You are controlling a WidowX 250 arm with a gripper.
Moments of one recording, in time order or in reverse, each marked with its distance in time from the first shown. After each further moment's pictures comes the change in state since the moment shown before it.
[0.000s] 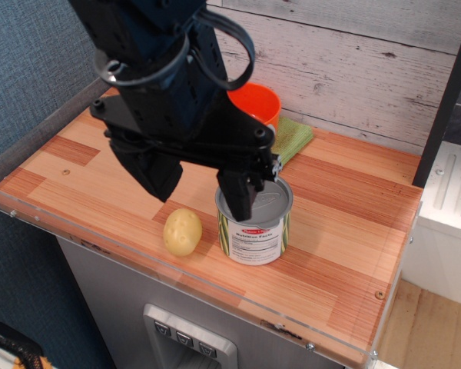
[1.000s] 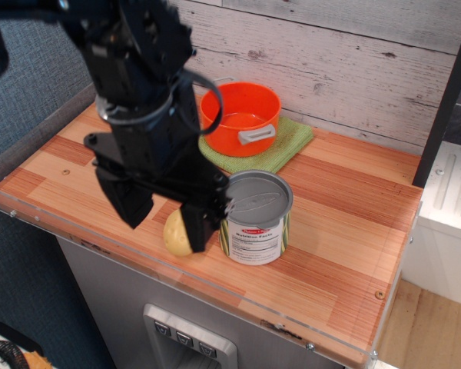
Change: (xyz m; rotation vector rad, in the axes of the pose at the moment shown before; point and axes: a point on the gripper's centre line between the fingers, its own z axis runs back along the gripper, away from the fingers) arm -0.011 0.040 -0.050 0.055 0.186 -0.074
